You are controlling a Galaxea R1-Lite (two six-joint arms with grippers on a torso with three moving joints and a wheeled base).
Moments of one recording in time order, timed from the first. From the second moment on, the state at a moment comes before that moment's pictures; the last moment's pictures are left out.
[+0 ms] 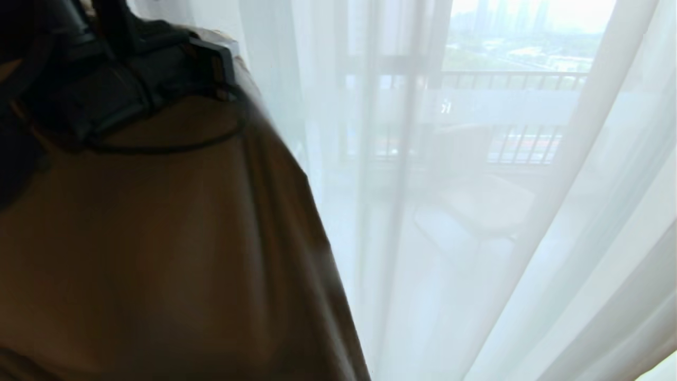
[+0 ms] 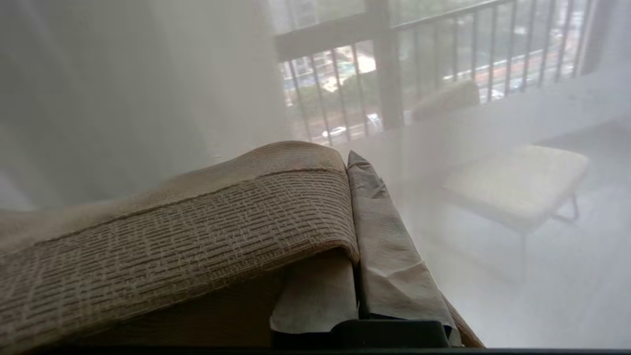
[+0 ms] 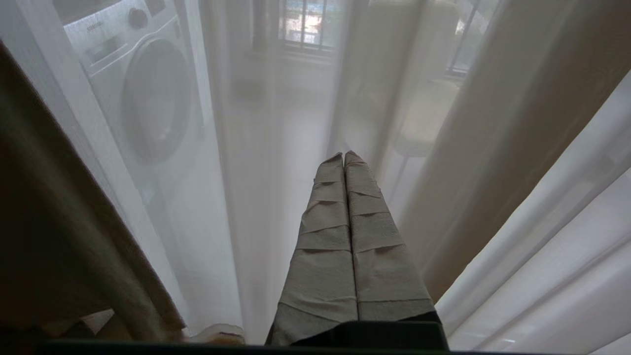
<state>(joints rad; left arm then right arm) -0.39 1.54 -1.23 -0.50 0.10 0.20 0.00 0.00 0.00 0.00 0.03 -0.11</state>
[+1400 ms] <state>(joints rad) 0.44 1.28 -0.88 -0.50 -0.13 0.00 0.00 0.00 0.00 0.00 0.03 -0.11</state>
